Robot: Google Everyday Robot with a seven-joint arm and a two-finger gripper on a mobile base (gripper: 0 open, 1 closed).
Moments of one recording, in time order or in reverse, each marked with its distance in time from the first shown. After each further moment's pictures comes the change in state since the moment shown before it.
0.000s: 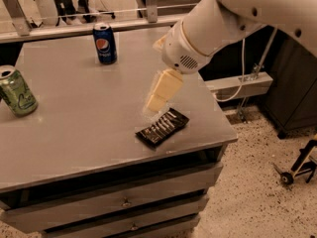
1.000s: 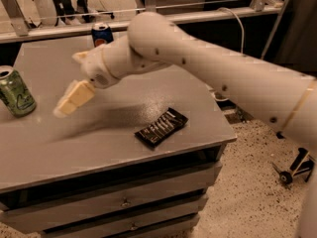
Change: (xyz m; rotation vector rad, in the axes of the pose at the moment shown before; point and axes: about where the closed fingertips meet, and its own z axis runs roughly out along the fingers) arm -0.144 0.000 0.170 -0.140 -0.452 -0.023
